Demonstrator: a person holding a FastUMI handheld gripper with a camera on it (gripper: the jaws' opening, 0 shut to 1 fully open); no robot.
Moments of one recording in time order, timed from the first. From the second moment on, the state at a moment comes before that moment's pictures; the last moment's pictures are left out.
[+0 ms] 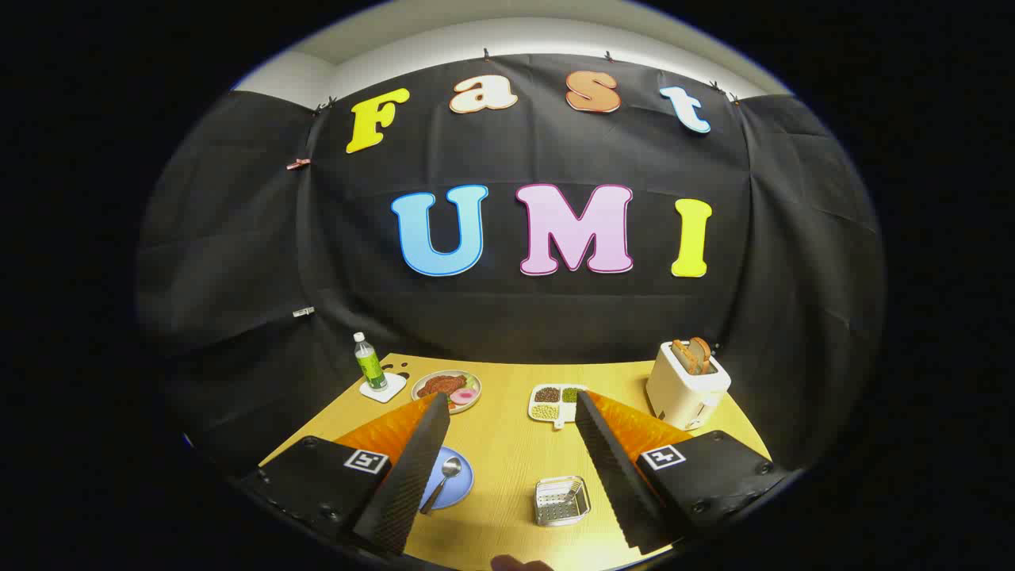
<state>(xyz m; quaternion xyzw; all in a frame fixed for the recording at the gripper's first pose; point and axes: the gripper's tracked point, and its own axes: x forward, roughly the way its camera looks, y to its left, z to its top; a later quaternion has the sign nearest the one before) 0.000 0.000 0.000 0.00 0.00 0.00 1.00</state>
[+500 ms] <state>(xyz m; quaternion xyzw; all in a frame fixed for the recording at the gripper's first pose) 0.004 0.016 -0.021 0.00 0.00 -0.01 1.00</state>
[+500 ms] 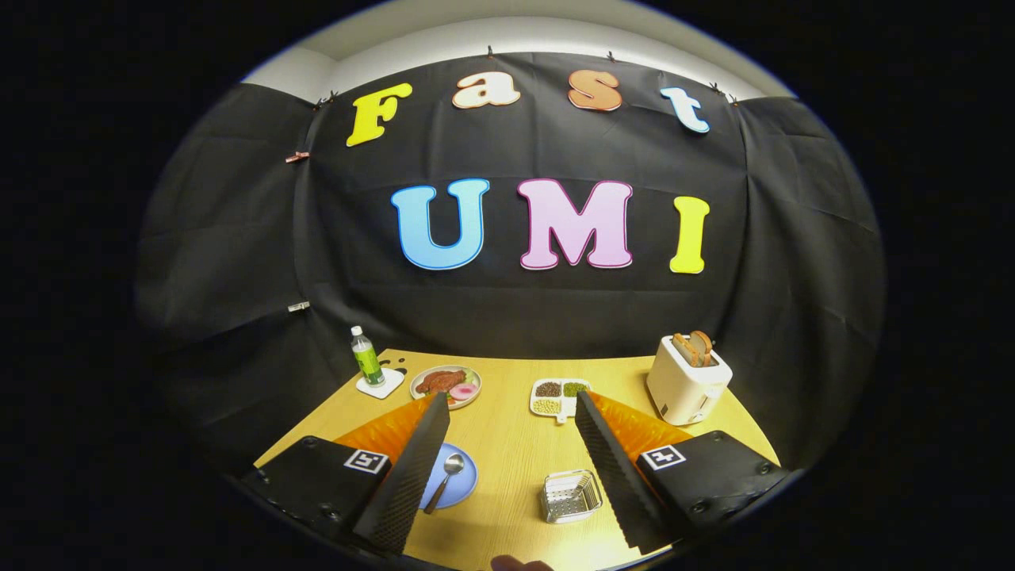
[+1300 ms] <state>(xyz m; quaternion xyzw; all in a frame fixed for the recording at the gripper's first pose) 0.052 0.053 -0.080 0.02 0.10 0.01 0.99</state>
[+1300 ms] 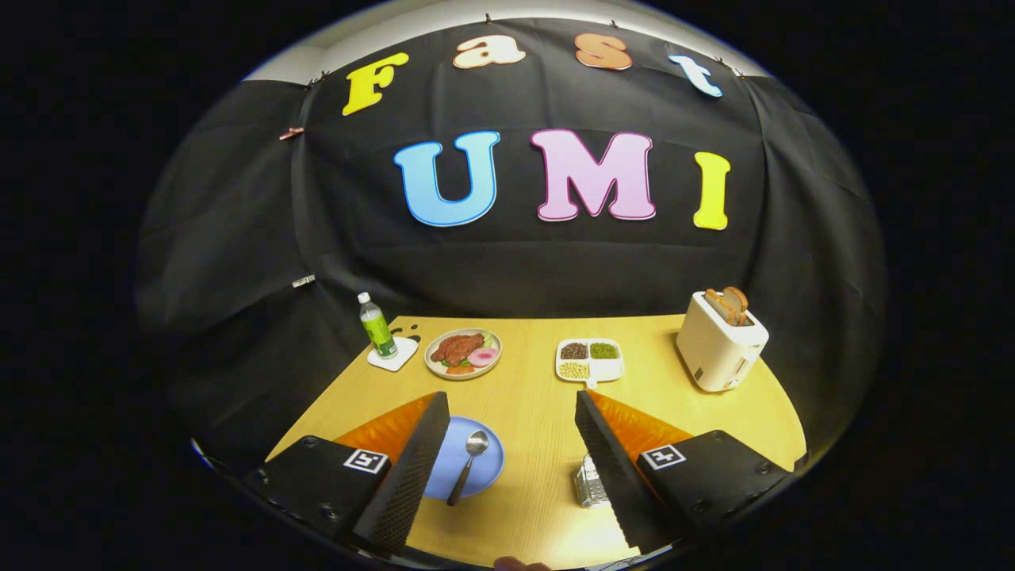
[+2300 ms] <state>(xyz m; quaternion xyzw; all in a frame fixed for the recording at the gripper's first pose) 0.126 0.135 -0.307 -0.03 0.38 0.07 0.92</state>
